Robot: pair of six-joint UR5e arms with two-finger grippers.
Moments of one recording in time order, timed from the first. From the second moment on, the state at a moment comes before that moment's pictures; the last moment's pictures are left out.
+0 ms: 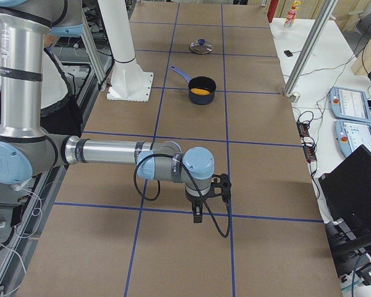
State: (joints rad) left arm -1.66 -1.46 -1.66 -1.60 -2.32 0.06; right arm 1.63 -1.70 1.71 -1.61 2.35 -0.14
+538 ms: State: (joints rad) left arm -1.66 -1.46 -1.66 -1.60 -2.32 0.06; right arm 1.63 -1.69 1.71 -1.60 2.35 -0.14
